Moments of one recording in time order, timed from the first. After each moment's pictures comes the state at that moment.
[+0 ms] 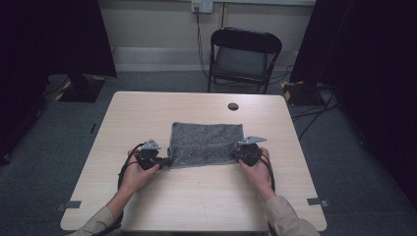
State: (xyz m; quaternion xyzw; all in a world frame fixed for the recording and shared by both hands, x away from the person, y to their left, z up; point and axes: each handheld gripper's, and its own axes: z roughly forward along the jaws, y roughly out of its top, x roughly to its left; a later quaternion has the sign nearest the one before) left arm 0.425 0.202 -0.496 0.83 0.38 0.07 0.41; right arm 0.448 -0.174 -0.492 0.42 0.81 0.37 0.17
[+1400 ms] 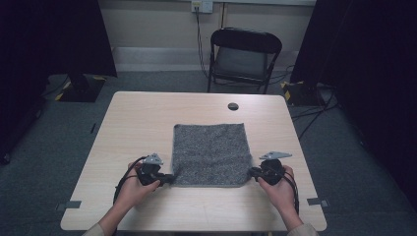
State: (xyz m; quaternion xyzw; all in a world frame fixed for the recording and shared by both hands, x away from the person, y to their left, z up) left arm 0.376 0.191 -0.489 0.85 0.35 0.02 0.39; right arm 0.372 -0.221 -0.458 0.48 0.80 0.33 0.14
